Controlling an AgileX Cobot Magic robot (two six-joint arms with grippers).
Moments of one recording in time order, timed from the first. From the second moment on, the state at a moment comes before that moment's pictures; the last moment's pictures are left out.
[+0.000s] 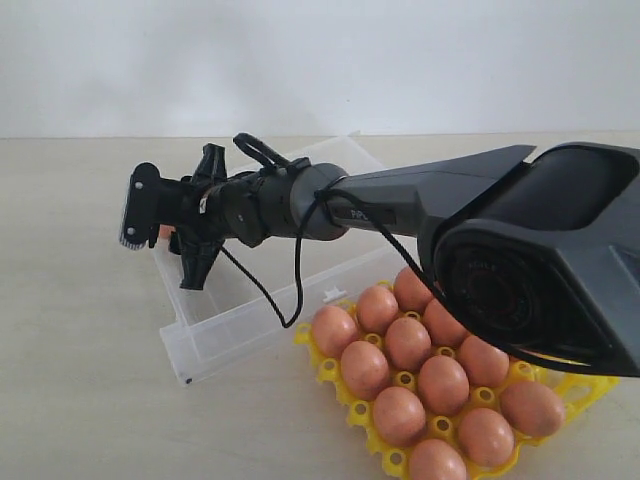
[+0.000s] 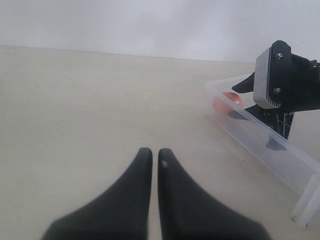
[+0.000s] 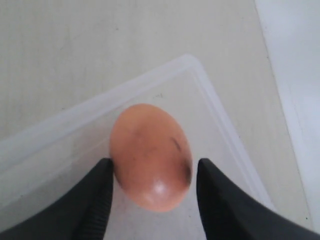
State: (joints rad) left arm 0.00 0.00 0.00 0.04 0.34 -0.08; right arm 0.64 2.51 -1.92 0.09 0.09 -0.99
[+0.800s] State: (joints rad) left arm 0.00 0.00 0.00 0.04 0.34 -0.08; right arm 0.64 2.59 -2.02 0.12 0.08 -0.55
